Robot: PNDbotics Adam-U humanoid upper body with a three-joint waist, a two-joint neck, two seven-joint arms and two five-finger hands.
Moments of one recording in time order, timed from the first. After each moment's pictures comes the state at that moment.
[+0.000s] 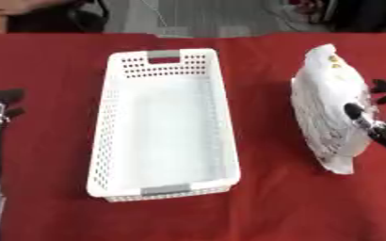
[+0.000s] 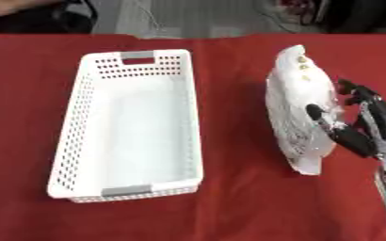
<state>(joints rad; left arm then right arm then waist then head) -0.06 0.34 0.26 -1.69 -0.07 -0.14 0.12 -0.29 -0.47 0.03 -1.60 0.72 0.08 0.09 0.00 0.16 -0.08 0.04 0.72</state>
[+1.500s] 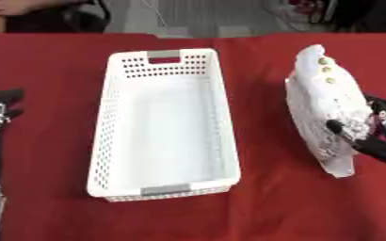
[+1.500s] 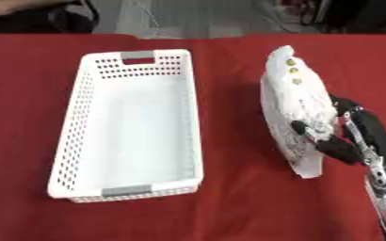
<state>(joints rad) -0.06 0.34 0.26 -1.69 -0.07 -0.14 0.11 -0.31 -0.44 0.06 -1.56 0.81 0.10 0.17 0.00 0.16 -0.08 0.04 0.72</state>
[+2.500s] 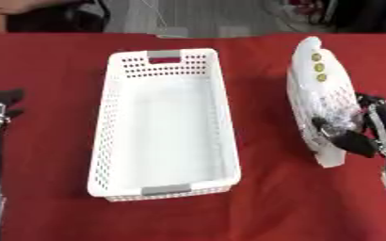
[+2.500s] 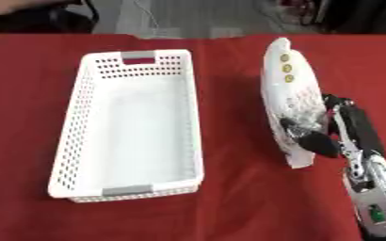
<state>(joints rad) -0.06 0.33 0.26 -1.69 -0.07 -0.14 0.11 -0.33 -0.35 0.05 -1.57 0.84 0.24 0.08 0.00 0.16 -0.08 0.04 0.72</state>
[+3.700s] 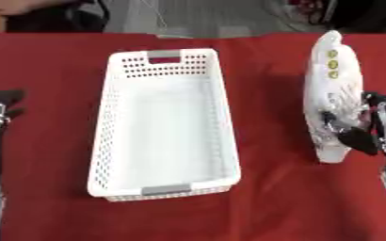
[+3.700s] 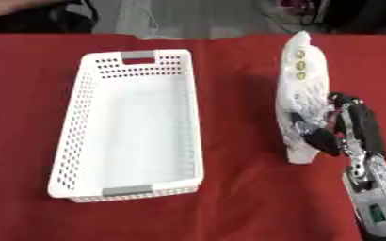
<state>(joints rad) -0.06 0.33 0.26 -1.69 -0.07 -0.14 0.11 -0.33 -0.35 0.05 -1.56 0.77 0.27 -0.01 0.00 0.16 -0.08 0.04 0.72</state>
